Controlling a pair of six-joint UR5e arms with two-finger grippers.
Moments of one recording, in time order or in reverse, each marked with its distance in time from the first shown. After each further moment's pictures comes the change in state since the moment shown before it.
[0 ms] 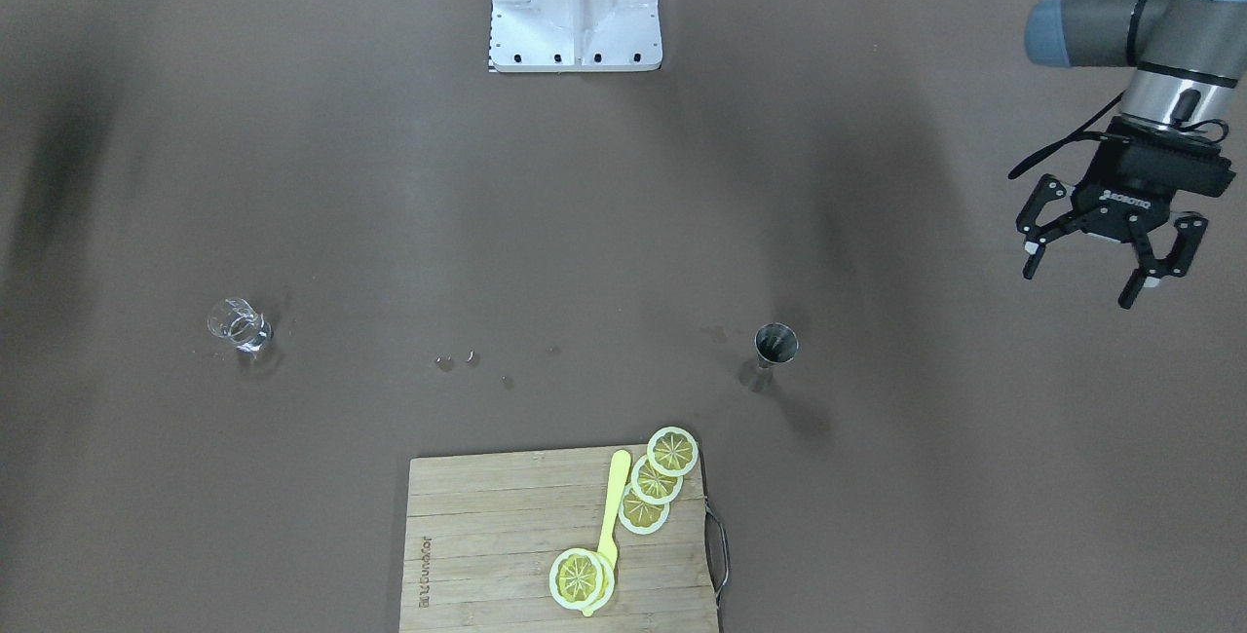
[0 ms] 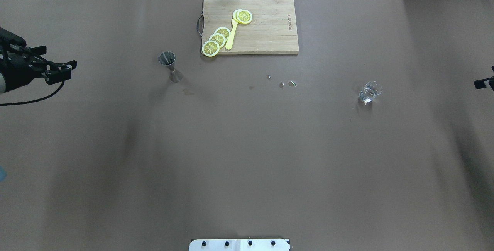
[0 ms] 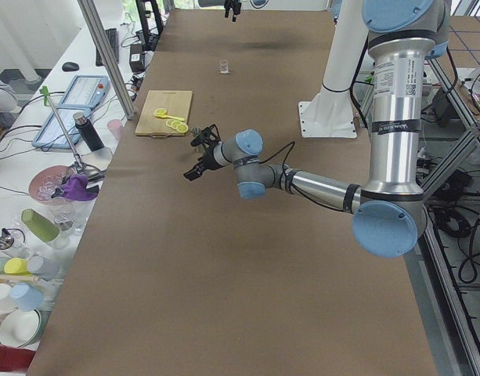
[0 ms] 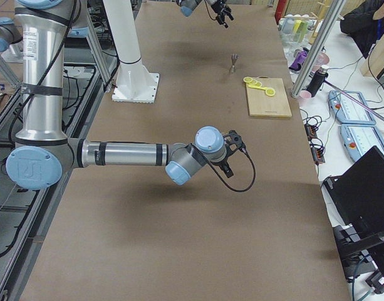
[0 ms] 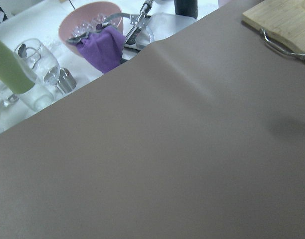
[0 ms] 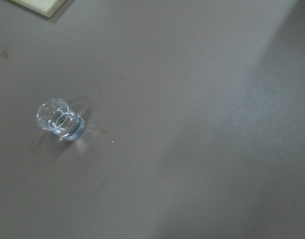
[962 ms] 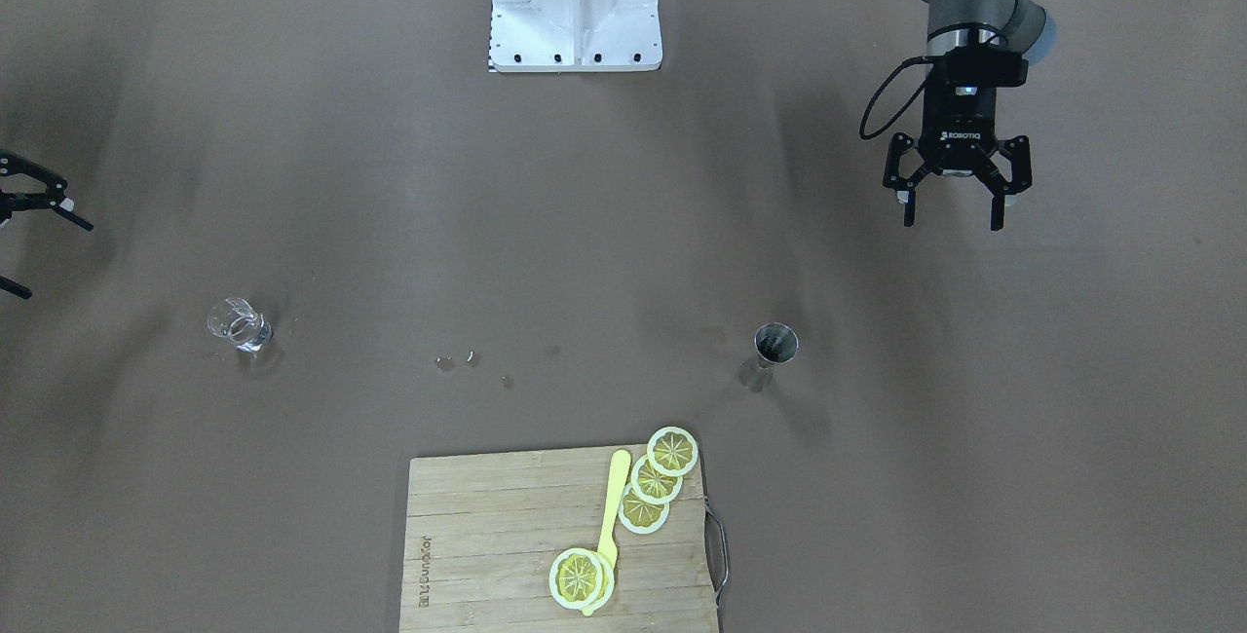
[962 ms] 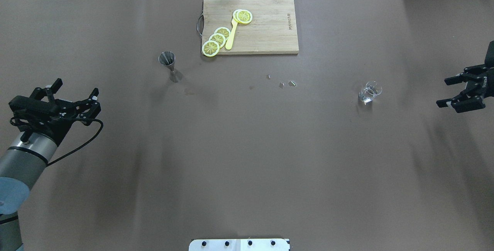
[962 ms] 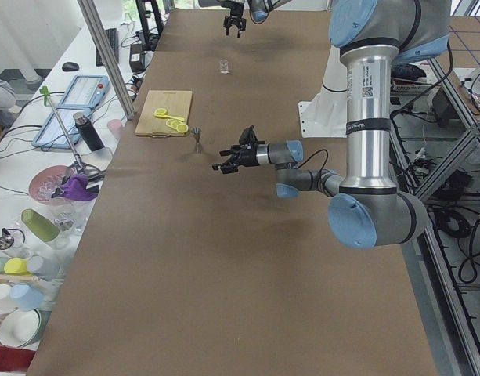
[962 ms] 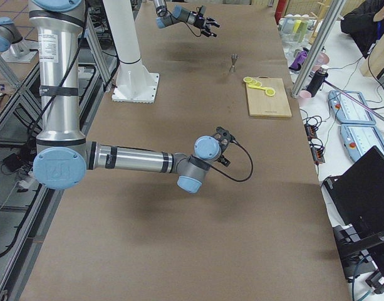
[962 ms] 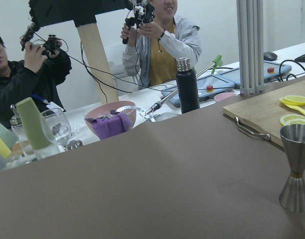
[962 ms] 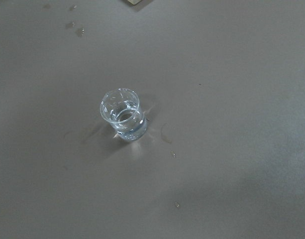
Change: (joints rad) left arm 0.449 0.027 -0.019 -0.012 0.830 -0.125; right arm -0.165 0.075 -0.210 0.455 0.004 0.004
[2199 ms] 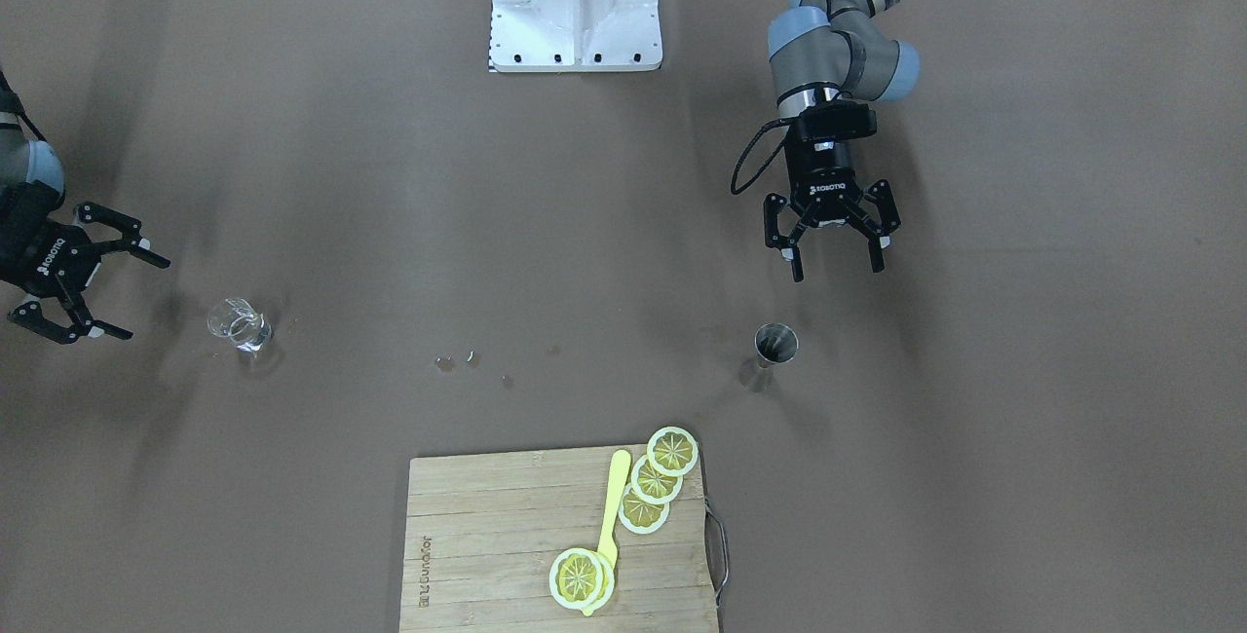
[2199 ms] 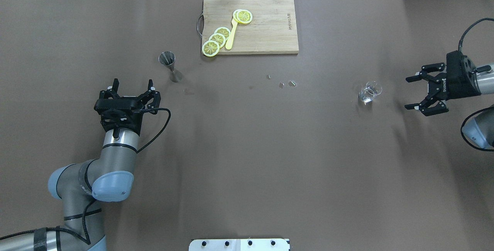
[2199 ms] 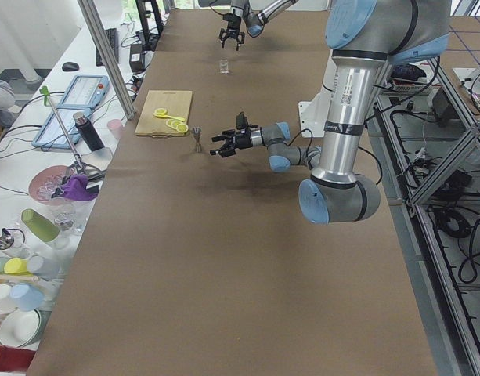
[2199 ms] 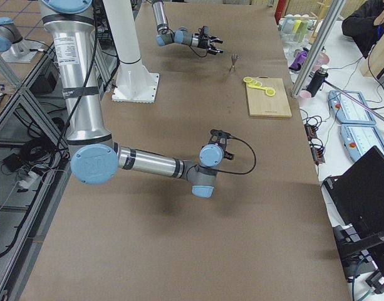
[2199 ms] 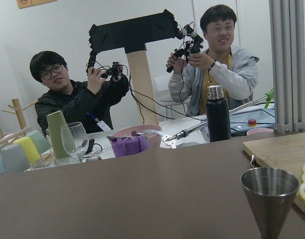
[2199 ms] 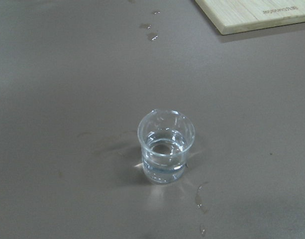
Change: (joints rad) left arm 0.061 -0.353 0.192 0.375 0.216 -0.358; right arm -0.112 0.192 -0.301 0.332 -0.042 -0.175
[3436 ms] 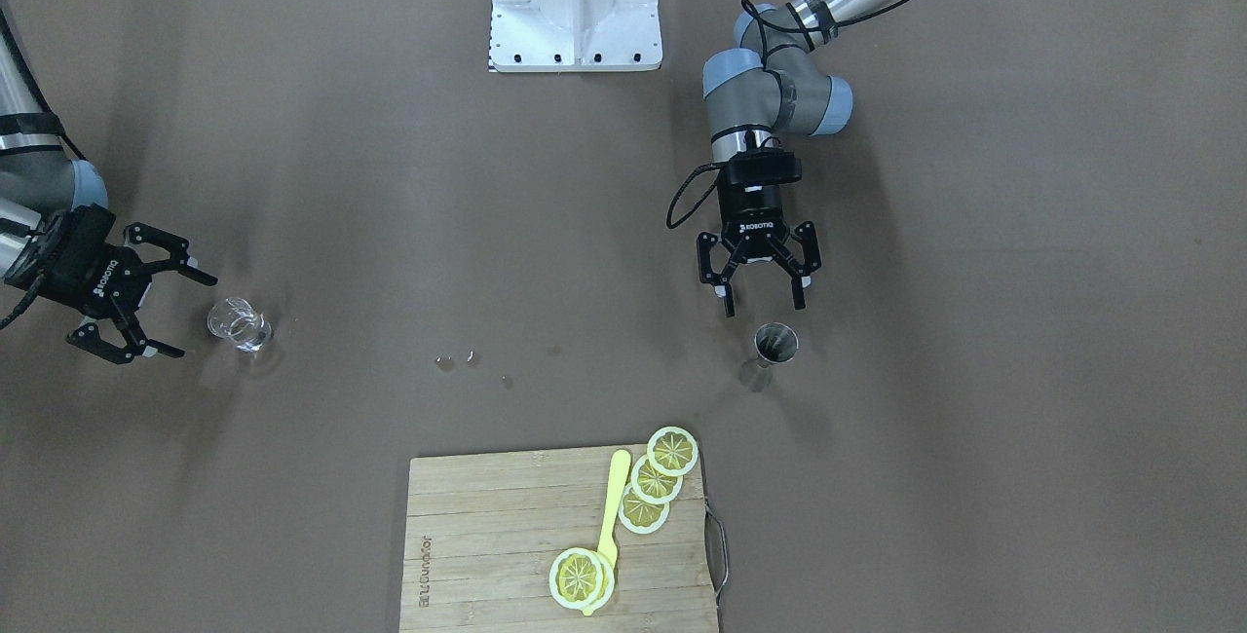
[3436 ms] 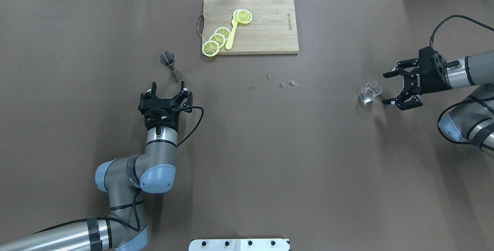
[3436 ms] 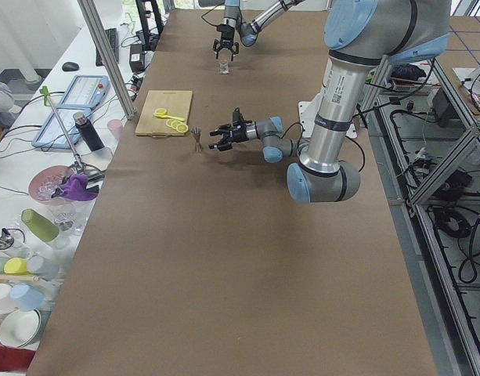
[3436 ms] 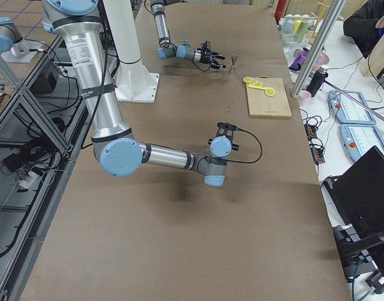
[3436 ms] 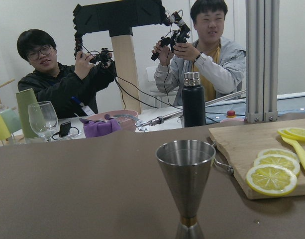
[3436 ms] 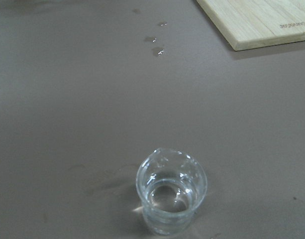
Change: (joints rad) left arm 0.006 -0.213 0.243 0.018 -0.019 -0.110; right arm -0.059 0.099 -0.073 0.014 -0.048 0.013
